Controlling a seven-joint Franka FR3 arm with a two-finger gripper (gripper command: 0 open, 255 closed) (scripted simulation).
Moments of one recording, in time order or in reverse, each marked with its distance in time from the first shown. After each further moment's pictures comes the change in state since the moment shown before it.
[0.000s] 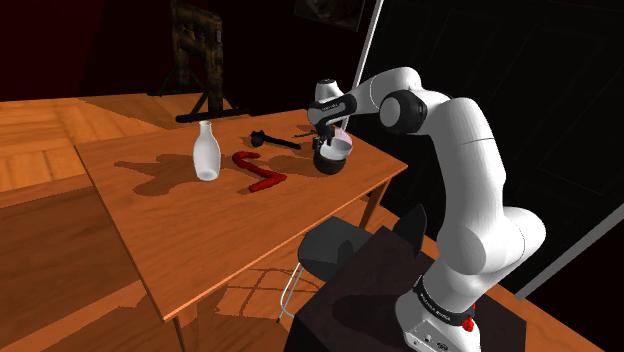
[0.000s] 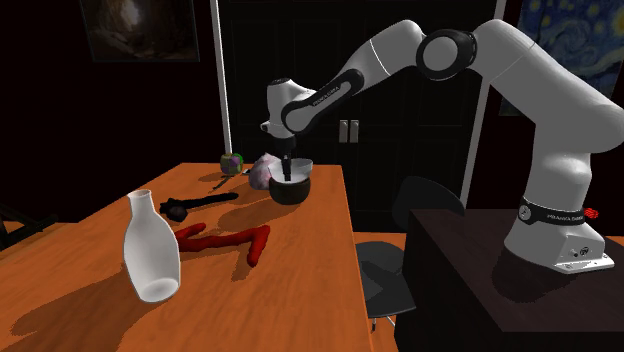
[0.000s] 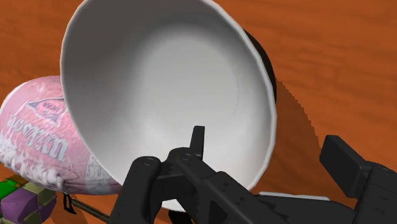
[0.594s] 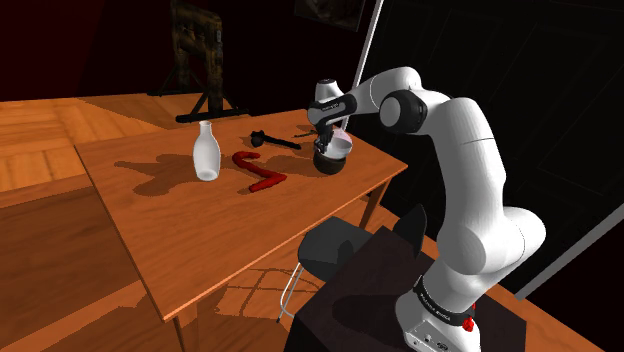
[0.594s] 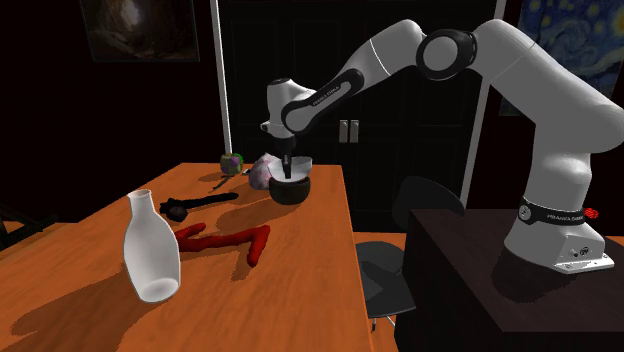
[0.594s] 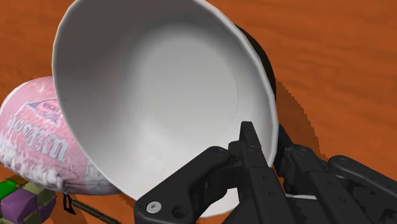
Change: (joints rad) arm 0.000 -0.001 0.000 -0.001 0.000 -0.001 0.000
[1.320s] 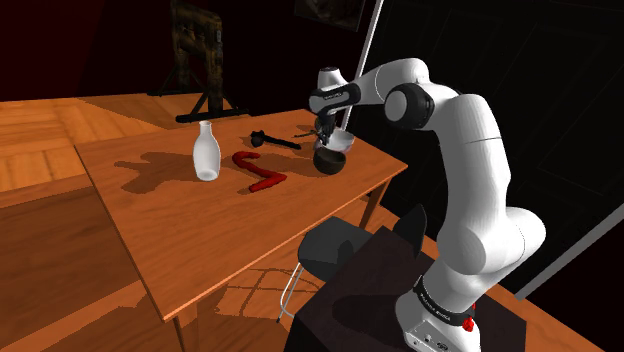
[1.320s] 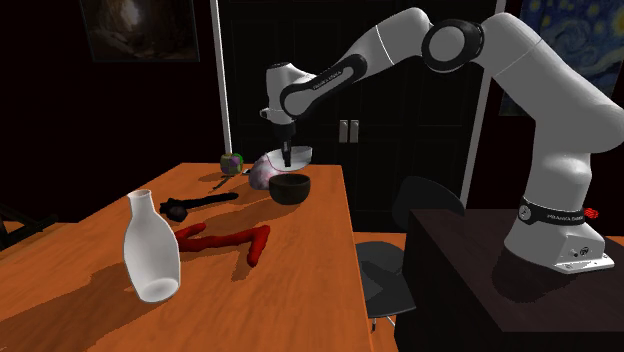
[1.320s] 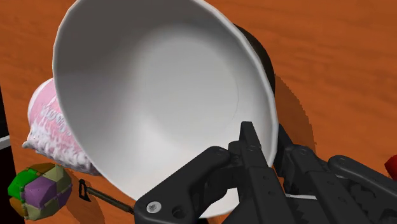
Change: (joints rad) arm 0.000 -0.063 0.005 0.010 0.008 -0.072 -0.019
